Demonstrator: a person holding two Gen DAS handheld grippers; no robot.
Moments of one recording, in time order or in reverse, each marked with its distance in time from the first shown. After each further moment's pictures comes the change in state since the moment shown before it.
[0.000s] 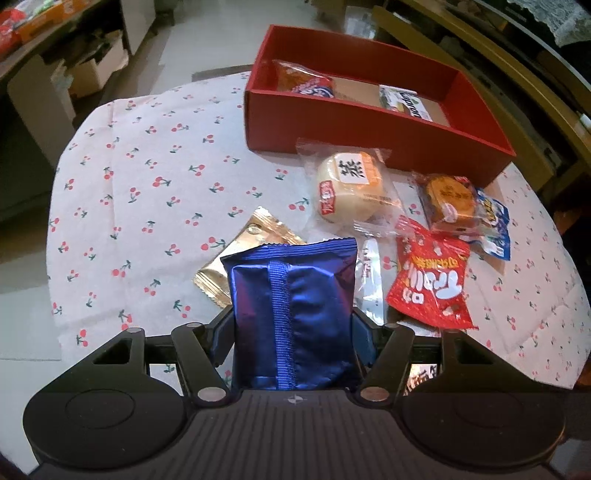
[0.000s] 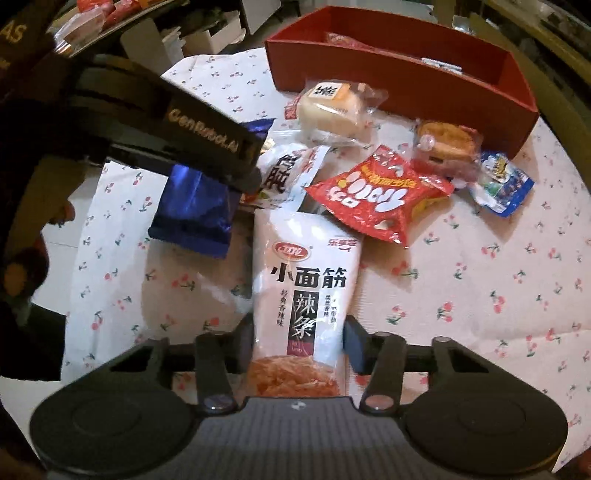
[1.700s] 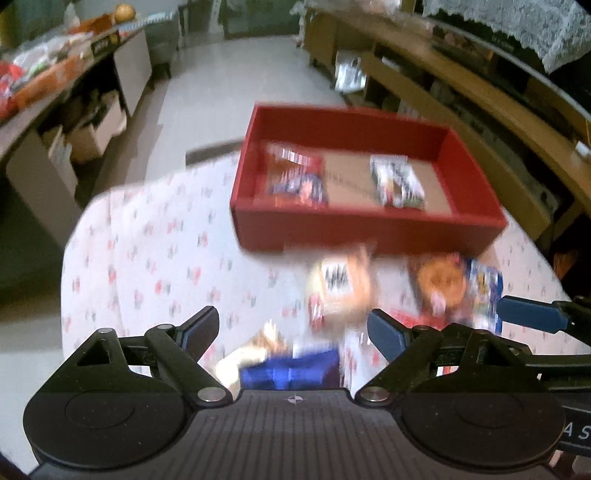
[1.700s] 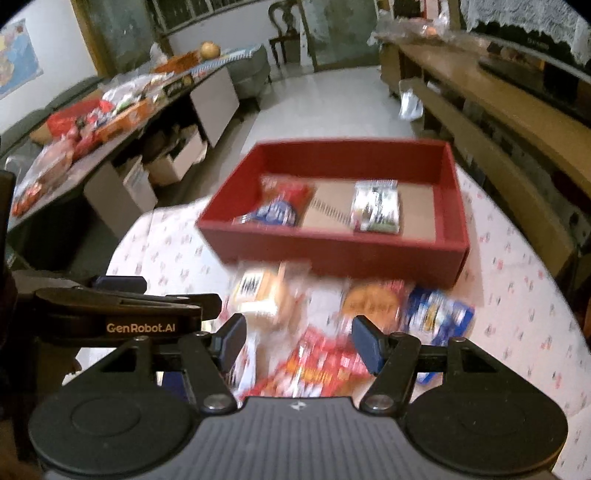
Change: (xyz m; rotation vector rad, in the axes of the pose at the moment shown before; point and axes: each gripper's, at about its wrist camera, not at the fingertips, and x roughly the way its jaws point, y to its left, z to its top) left arm -0.014 -0.016 0.045 0.041 -0.133 0.041; right arm -0.045 -0.059 0.079 0.168 -0.249 0.007
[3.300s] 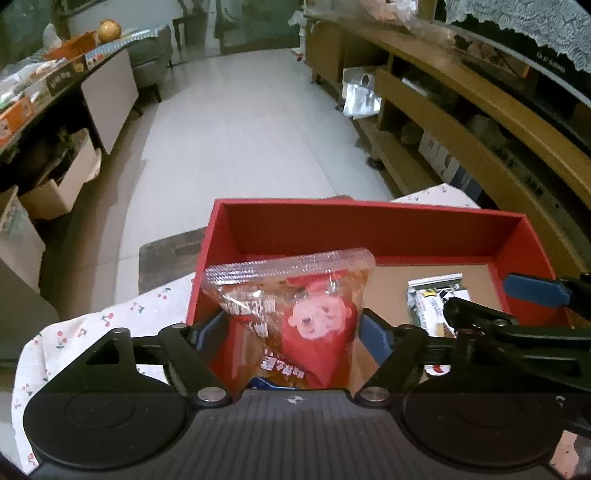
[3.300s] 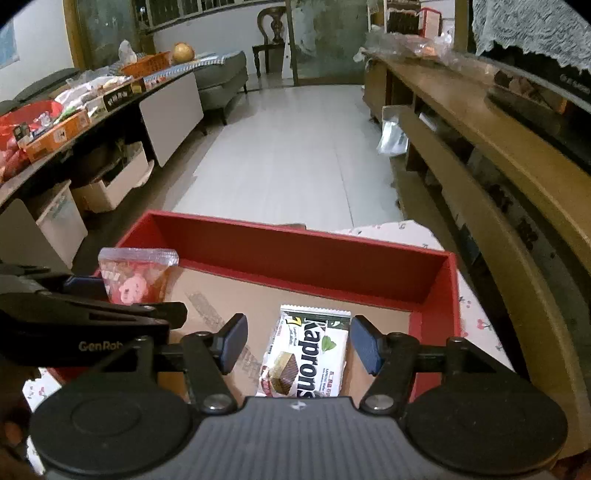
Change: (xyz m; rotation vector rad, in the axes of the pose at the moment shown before) left arm 0.110 -0.014 0.142 0.024 -0.065 0.036; right arm 0.120 -0.069 0.144 -0.058 -0.087 -0.119
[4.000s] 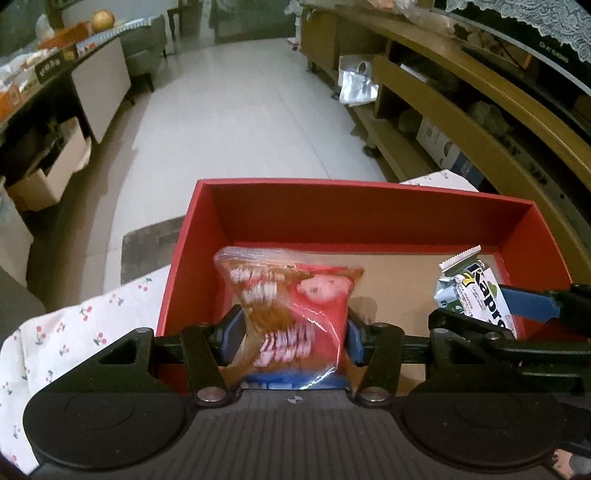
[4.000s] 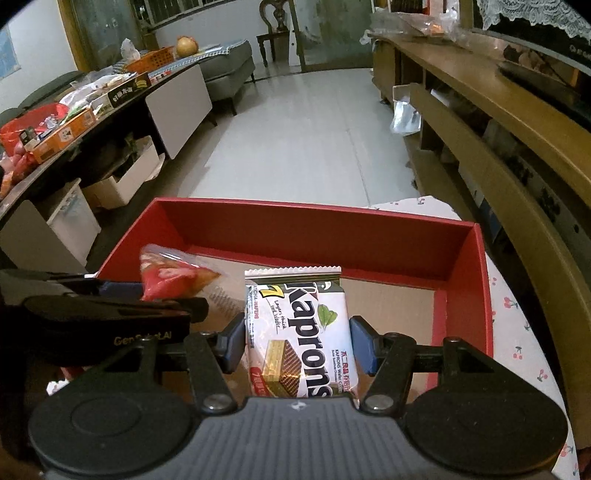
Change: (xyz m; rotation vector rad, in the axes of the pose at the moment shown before) left arm 0.020 0.001 -0.010 0.006 0.025 -0.015; right arm 0.024 -0.005 -0.011 0.026 0.048 0.054
